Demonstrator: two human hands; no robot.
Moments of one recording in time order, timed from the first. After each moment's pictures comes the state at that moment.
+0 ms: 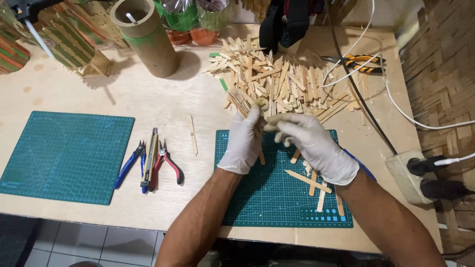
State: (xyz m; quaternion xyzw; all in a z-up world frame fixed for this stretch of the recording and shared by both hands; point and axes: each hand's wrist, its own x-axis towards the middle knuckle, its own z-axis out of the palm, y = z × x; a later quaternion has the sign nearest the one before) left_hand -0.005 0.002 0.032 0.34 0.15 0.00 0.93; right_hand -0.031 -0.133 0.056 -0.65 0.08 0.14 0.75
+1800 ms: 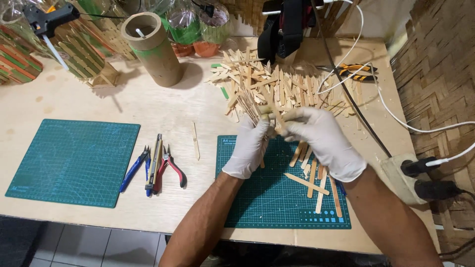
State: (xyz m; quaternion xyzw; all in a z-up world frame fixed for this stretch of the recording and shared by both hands) left_hand 0.000 -0.005 -0.021 0.37 -0.03 -0.05 0.93; right_hand -0.039 -0.136 0.103 -0.69 0.10 0.05 0.71
